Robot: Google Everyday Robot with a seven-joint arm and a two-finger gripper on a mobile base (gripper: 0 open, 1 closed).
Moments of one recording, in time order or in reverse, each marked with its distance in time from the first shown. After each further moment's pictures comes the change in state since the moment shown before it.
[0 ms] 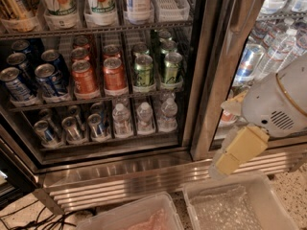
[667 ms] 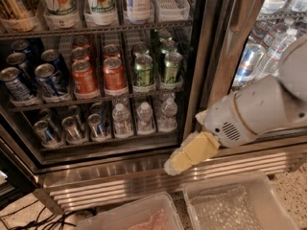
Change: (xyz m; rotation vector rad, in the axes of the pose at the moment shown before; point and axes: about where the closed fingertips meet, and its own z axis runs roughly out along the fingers) arm -0.027 -0.001 0.065 -0.008 -0.130 0.169
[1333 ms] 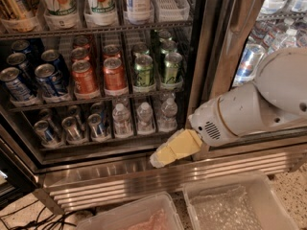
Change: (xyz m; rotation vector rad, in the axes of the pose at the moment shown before) arm -0.015 -0.008 0.034 0.022 -0.043 0.102
